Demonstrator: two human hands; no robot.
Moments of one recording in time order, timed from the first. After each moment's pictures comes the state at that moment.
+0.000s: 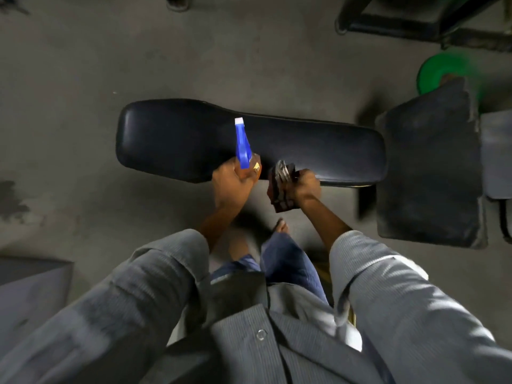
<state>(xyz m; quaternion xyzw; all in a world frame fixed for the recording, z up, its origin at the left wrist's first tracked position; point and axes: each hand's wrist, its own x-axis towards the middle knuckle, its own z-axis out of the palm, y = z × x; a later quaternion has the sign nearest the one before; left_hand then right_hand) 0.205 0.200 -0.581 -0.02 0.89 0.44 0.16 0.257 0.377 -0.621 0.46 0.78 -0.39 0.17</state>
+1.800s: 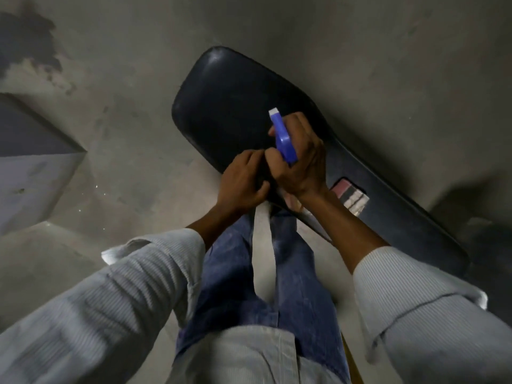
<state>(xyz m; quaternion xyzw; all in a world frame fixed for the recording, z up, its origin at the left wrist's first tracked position) 0.046 0.085 -0.743 -0.06 0.91 0.37 0.18 -0.035 0.216 -0.643 -0.03 0.86 -0.51 0.09</state>
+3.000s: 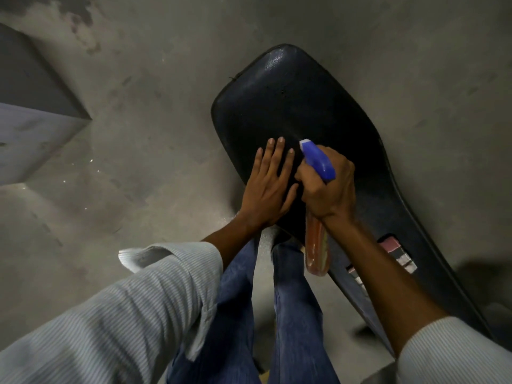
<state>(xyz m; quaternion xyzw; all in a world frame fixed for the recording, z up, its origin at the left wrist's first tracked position) 0.044 0.053 -0.871 -0.07 0.96 0.25 0.07 -0.044 0.171 -0.779 -0.06 0.90 -0.41 0.14</state>
